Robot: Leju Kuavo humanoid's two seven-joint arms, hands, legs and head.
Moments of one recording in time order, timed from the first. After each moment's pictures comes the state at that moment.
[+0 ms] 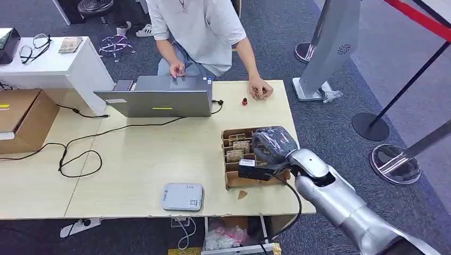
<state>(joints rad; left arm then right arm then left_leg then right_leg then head) -0.08 -0.18 1.03 -0.20 -1.01 0.40 -0.03 -0.57 -0.36 0.80 -1.01 0.89 -0.17 -0.23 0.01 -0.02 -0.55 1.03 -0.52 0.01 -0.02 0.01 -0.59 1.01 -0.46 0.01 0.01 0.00</state>
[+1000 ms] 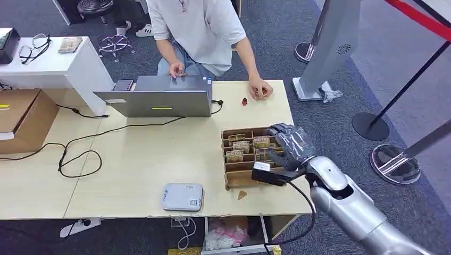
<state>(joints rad) -0.08 -0.18 1.03 -0.20 -1.03 0.39 -0.03 -0.43 -0.46 0.72 -1.23 0.92 -0.26 -0.16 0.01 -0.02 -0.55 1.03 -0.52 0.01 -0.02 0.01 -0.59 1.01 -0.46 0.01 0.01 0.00</state>
